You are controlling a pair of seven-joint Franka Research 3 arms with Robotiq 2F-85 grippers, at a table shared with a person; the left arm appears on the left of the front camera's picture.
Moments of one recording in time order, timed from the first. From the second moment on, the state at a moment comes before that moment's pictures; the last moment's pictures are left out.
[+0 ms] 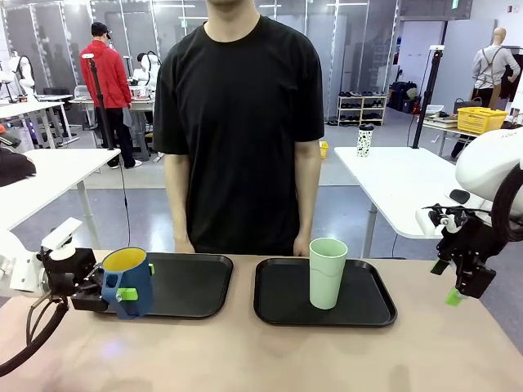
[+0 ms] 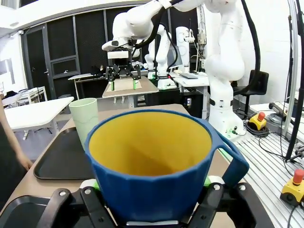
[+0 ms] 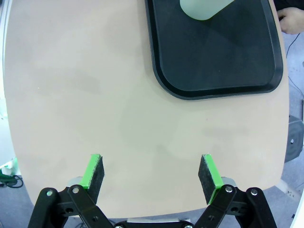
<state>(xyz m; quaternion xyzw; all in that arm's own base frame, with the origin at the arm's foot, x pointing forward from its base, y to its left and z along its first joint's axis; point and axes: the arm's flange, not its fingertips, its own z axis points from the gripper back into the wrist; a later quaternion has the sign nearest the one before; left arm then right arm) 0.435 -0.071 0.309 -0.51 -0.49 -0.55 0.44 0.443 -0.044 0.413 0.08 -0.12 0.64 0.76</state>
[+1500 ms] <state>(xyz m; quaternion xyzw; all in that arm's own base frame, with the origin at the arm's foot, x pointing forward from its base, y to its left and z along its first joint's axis) 0.606 -0.052 0.313 -0.48 -0.49 -0.55 0.48 0.444 -0.044 0.414 0.08 -0.12 0.64 0.76</state>
